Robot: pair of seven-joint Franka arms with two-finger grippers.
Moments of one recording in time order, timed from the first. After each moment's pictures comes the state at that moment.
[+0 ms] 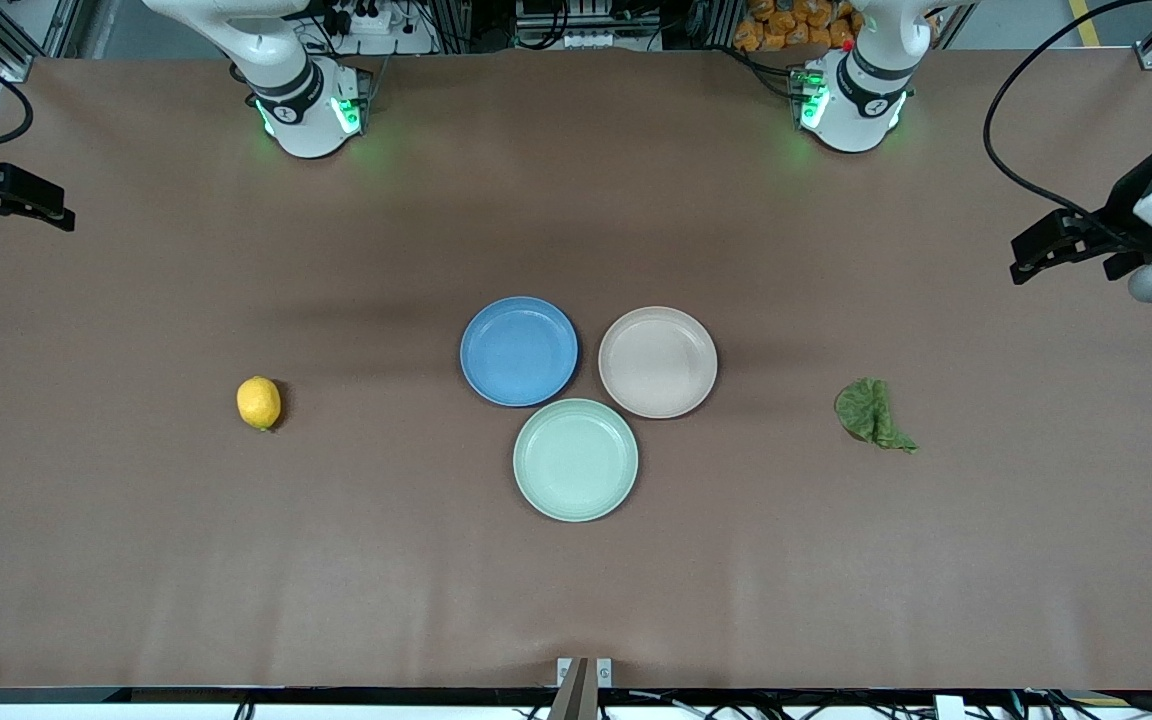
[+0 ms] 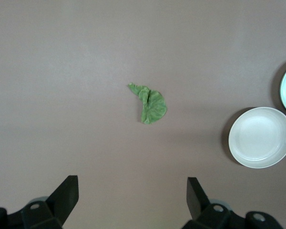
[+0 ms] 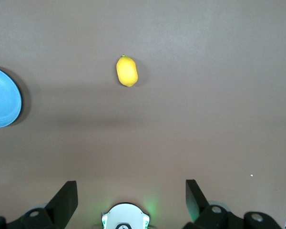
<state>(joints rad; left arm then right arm) 0.12 0.05 -0.22 -1.53 0.03 1.56 -0.13 0.02 0.01 -0.08 -1.50 -0.03 1.34 -0.10</state>
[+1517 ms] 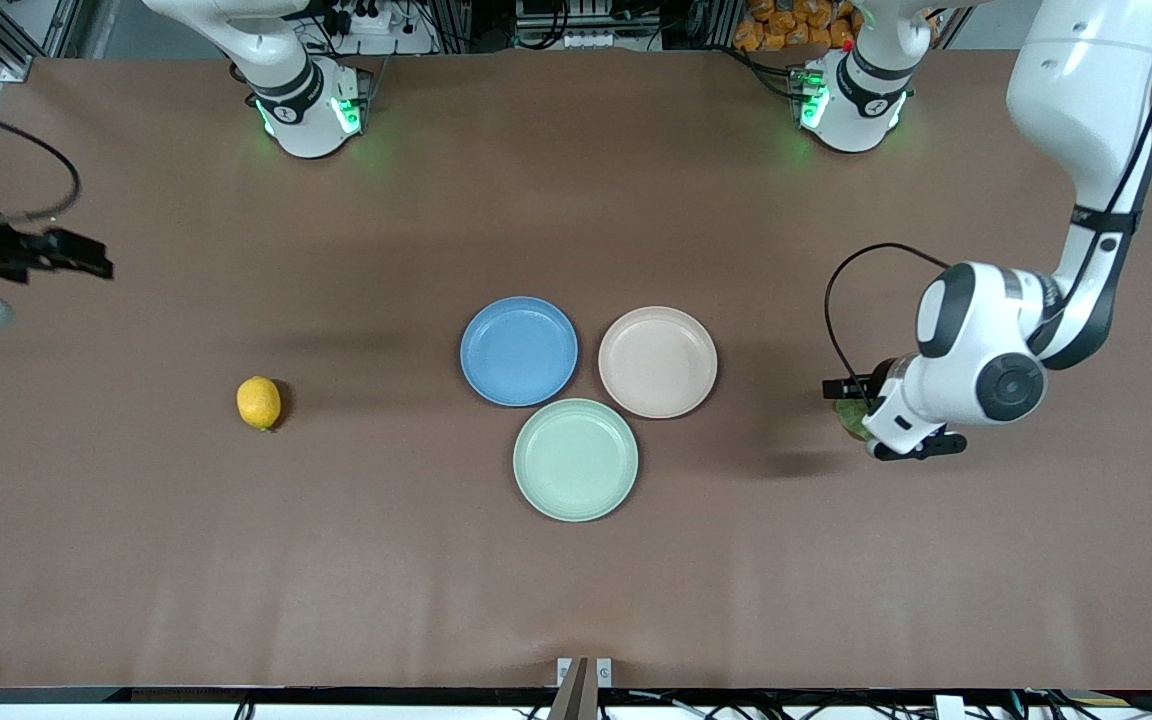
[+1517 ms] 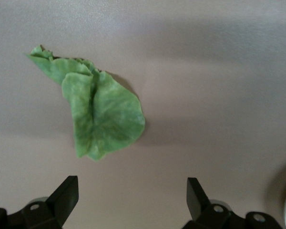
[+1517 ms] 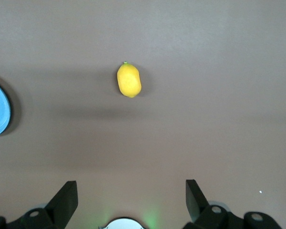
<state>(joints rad) 0.04 0.56 -0.23 -1.74 0.09 1.98 -0.30 0.03 0.12 -0.07 -1.56 -0.03 1.48 -0.10</state>
